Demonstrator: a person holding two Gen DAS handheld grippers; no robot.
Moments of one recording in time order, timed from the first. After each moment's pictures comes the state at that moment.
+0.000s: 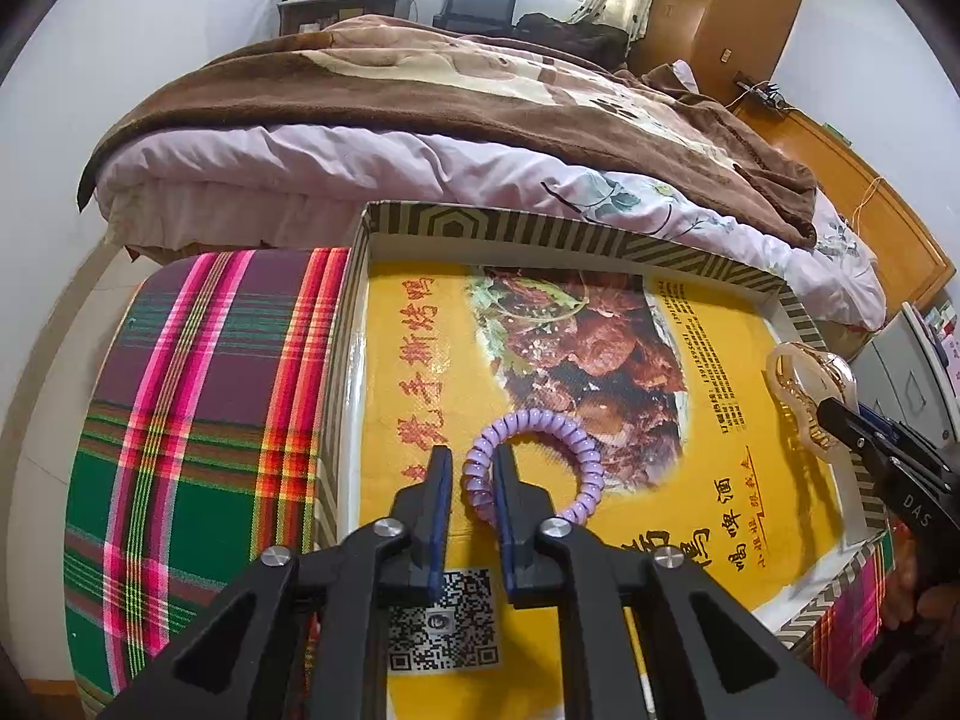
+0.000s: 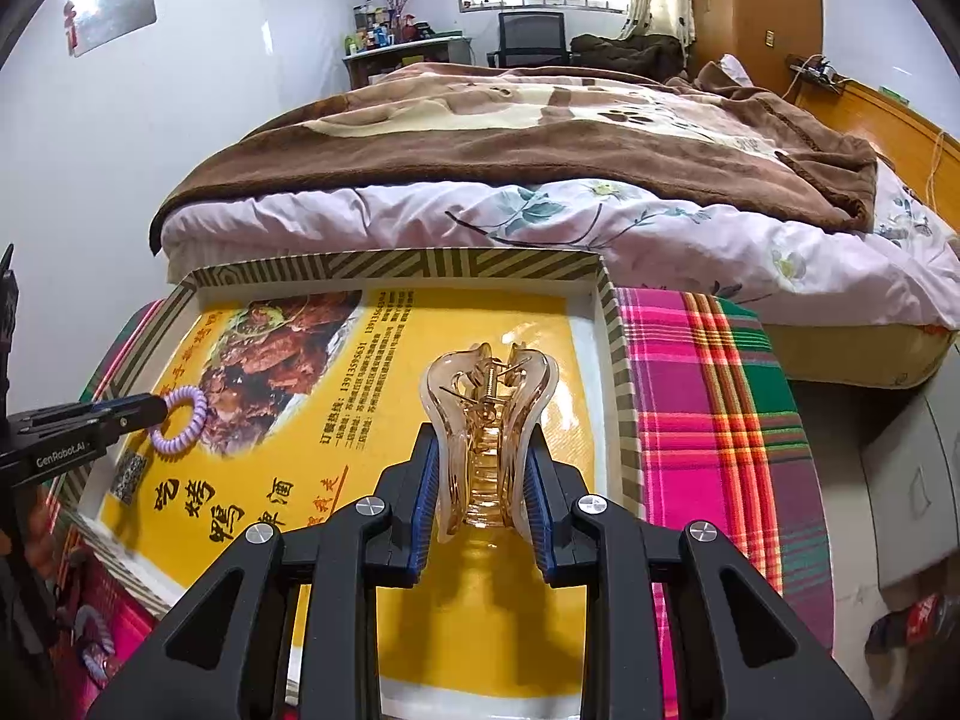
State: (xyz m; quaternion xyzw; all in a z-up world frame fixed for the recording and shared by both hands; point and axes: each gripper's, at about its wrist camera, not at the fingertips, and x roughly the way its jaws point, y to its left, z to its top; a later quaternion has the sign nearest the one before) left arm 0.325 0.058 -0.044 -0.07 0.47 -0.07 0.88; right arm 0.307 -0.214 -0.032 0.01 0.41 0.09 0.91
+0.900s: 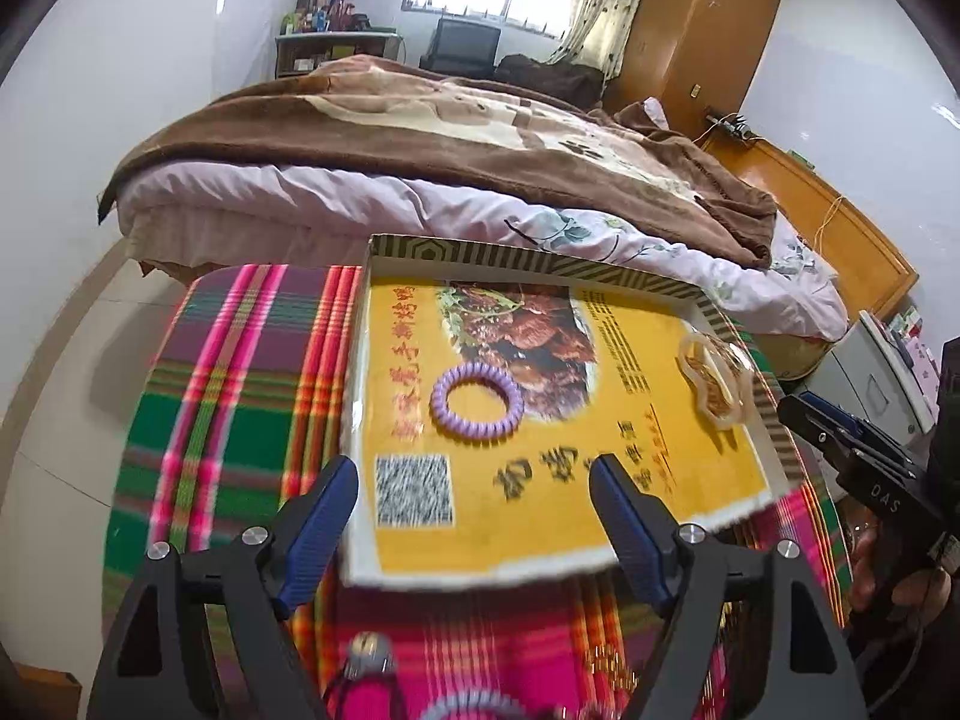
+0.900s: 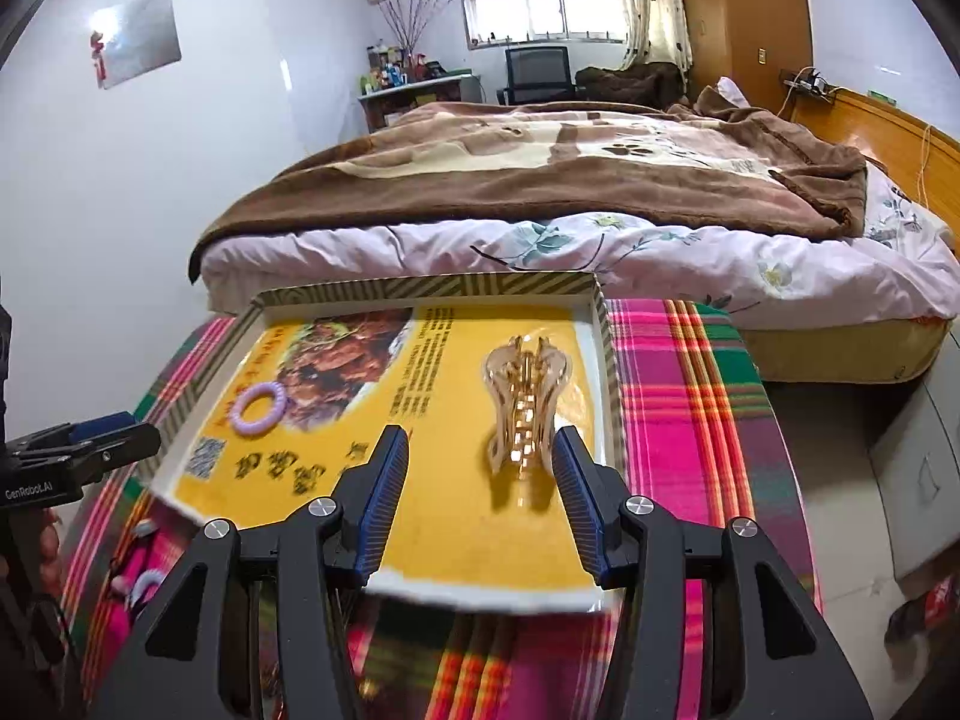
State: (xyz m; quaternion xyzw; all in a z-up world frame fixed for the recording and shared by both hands) left arm 0.236 0.063 0.006 -0.08 0.42 -0.09 0.90; right arm 0.239 -0.222 0.002 0.04 0.37 0.11 0.92
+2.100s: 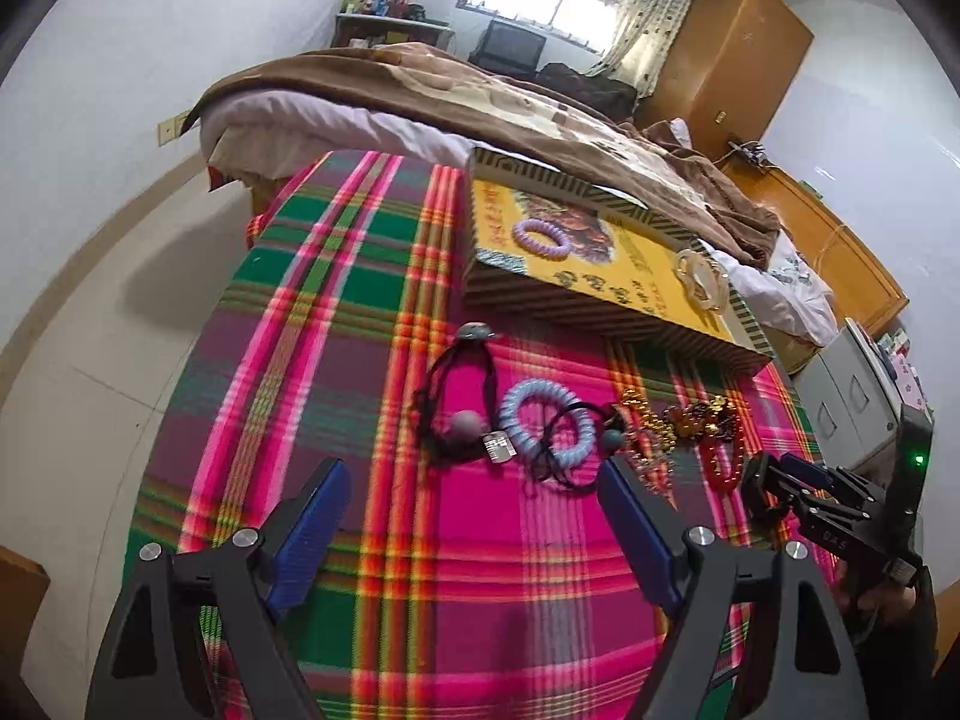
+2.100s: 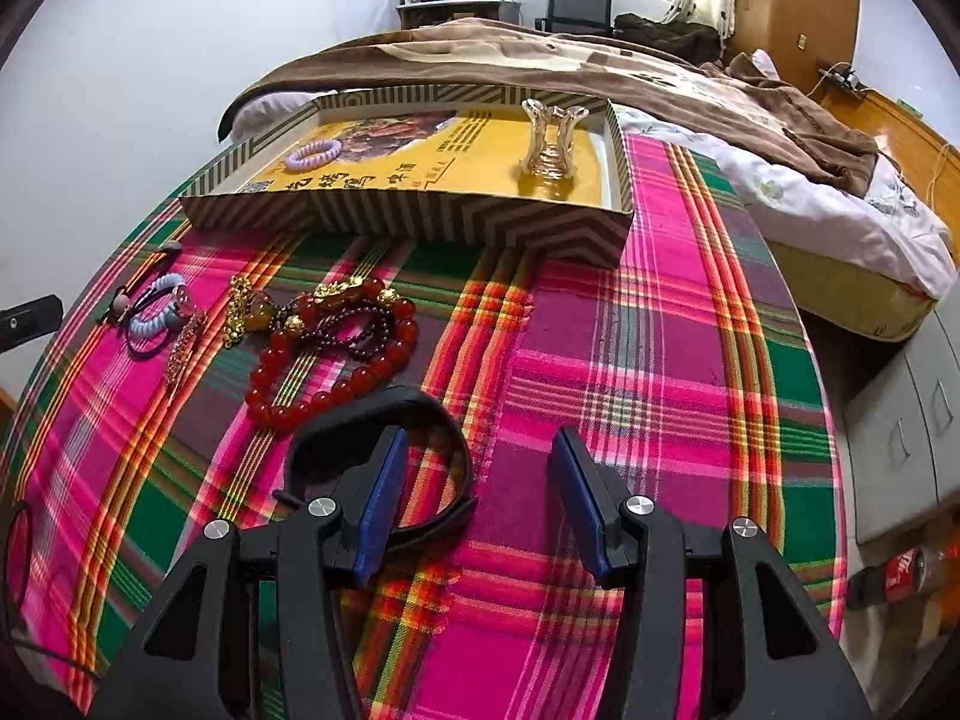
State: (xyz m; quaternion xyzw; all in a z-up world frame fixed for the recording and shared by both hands) left arm 0.076 0.120 -0.023 -0.14 0.43 -0.06 0.89; right arm 0.112 -0.226 -0.059 -0.05 0.45 0.13 0.88
